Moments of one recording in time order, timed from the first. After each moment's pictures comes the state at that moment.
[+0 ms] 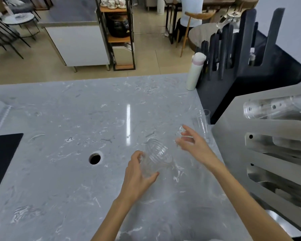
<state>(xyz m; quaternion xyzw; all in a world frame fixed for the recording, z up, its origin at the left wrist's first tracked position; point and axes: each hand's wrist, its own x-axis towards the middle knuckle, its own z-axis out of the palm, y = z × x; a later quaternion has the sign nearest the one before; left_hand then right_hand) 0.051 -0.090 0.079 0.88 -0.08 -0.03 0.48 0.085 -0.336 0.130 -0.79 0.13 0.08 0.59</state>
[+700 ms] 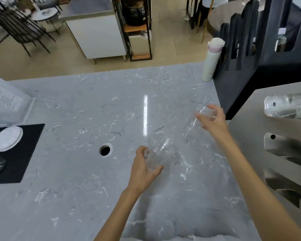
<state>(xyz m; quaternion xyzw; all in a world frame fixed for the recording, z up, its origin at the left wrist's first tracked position) 0.057 -0.104 0.067 0.89 0.01 -0.07 0.45 0.159 -0.385 0.096 -0.74 0.20 -0.04 0.64</state>
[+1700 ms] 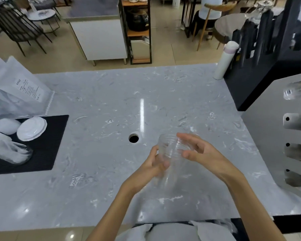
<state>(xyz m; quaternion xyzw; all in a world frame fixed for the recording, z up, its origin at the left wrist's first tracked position) 0.000 0.049 0.149 0.66 -0.08 -0.34 0.66 -0.007 -0.176 0.187 -0.75 0.01 0.18 0.63</state>
